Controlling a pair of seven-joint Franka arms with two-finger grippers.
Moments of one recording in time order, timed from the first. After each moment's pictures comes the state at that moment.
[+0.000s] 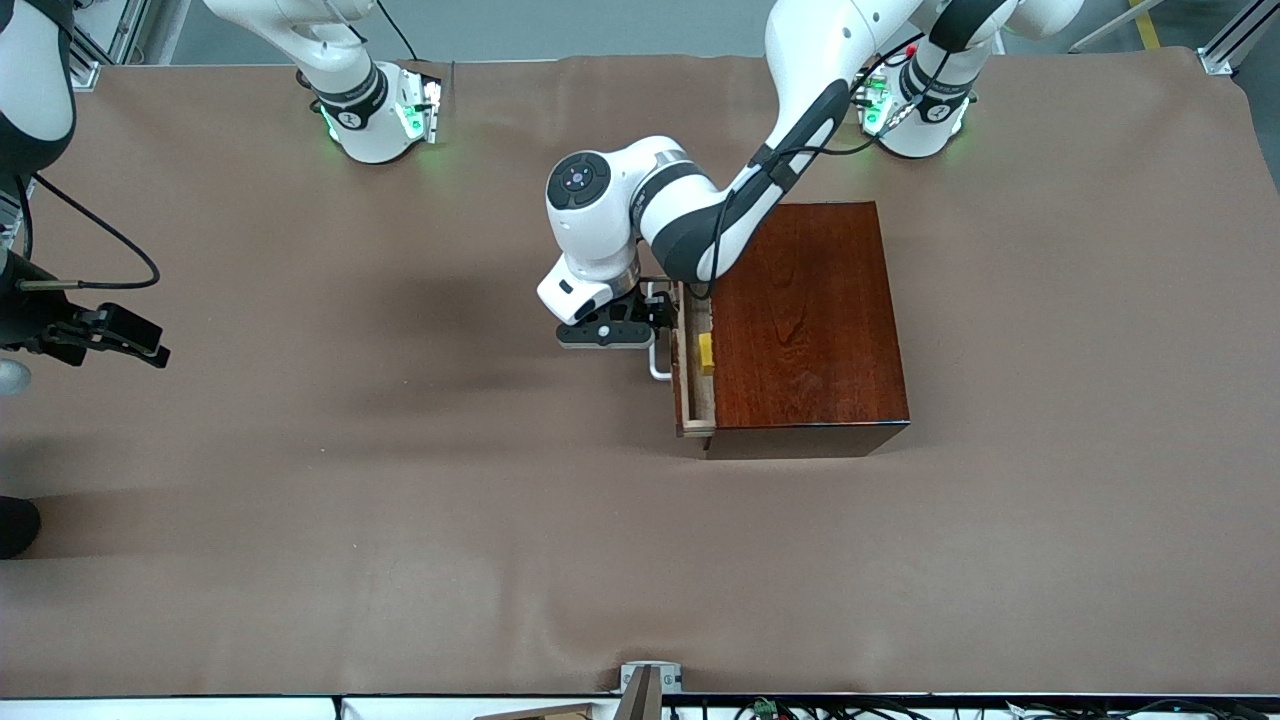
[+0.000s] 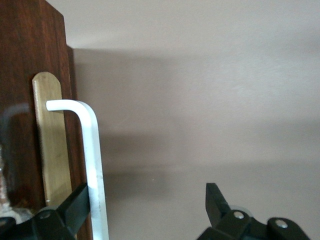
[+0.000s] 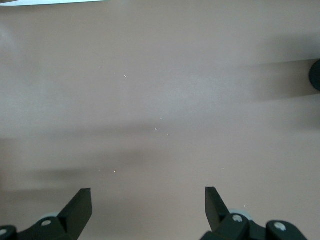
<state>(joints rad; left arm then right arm) -0.73 0.75 -0.23 -1.31 0.31 2.04 -0.98 0.01 0.15 -0.06 -1.53 0.03 1.74 -0.01</state>
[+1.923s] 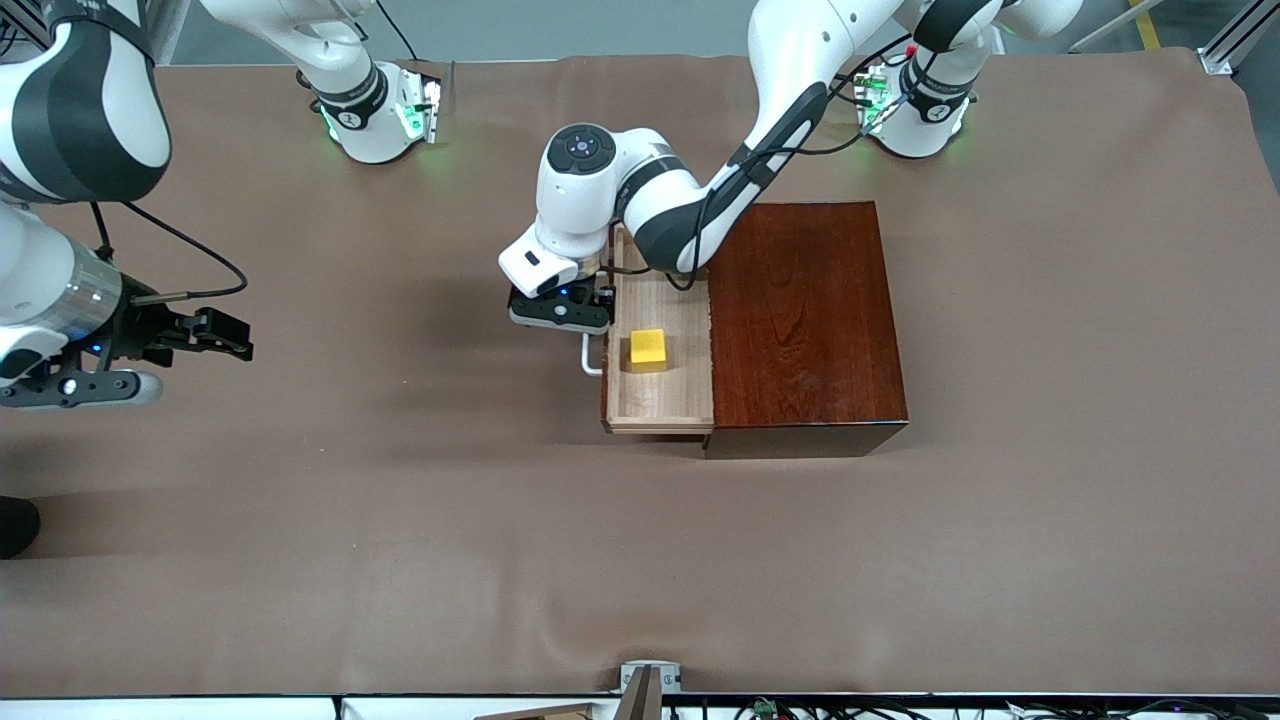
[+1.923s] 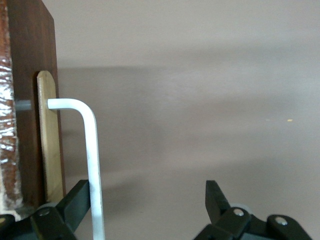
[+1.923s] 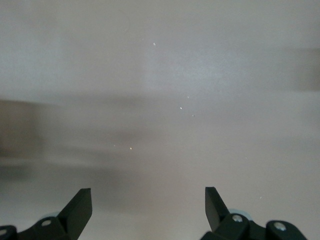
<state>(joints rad) -0.78 0.77 -0.23 -1.32 0.22 2.36 -0.98 0.11 0.20 -0.06 -1.53 0.03 1.67 -0.05</state>
